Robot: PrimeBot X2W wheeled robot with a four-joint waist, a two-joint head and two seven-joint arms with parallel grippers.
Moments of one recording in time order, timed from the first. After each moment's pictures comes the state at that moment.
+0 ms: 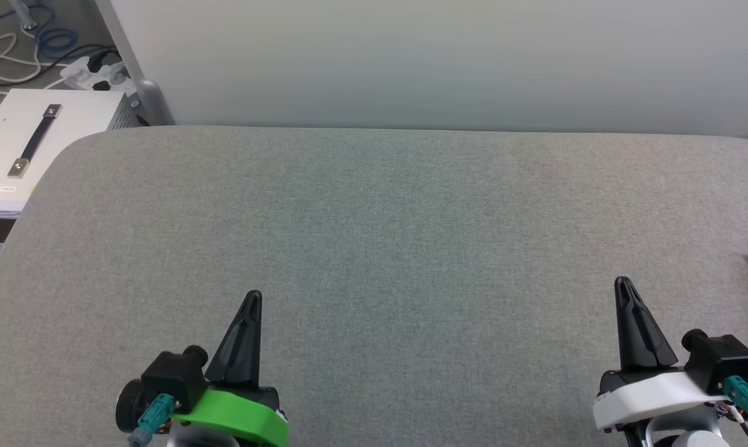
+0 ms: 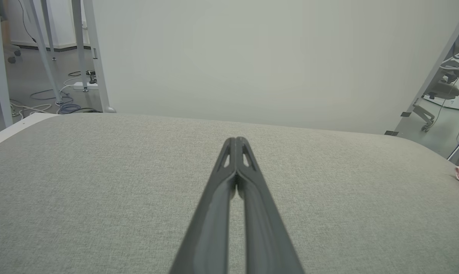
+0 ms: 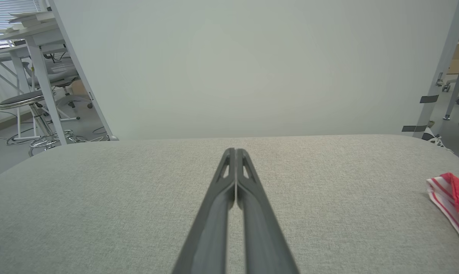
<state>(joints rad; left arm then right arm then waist) 0.04 0.07 -0.11 0.06 -0.23 -0.13 -0.25 0.02 -0.05 -0.02 0.05 0.15 0.13 -0.24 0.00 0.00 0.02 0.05</state>
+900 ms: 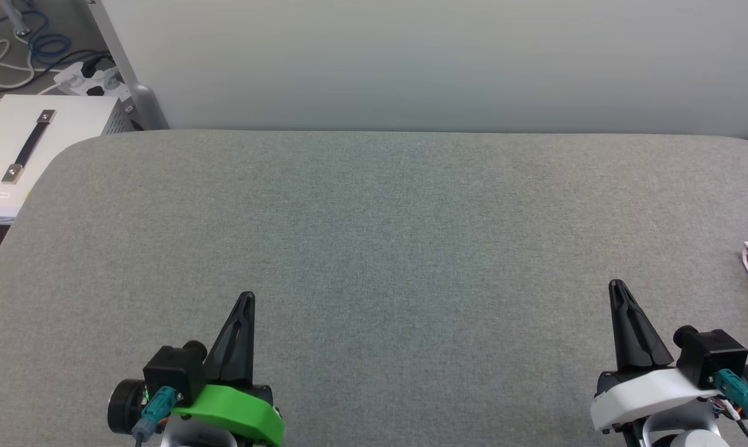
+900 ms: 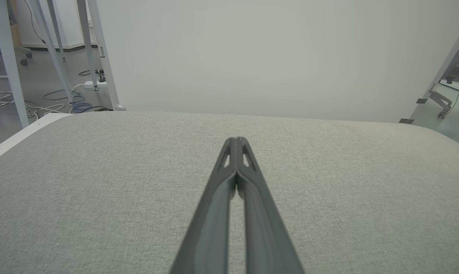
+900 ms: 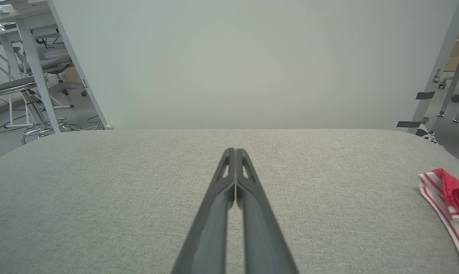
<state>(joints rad) 0.04 0.07 -0.09 0.05 -0.18 -0.10 -0.19 0.02 -0.05 -0.02 0.04 0.12 0.13 -0.19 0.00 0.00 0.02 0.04</state>
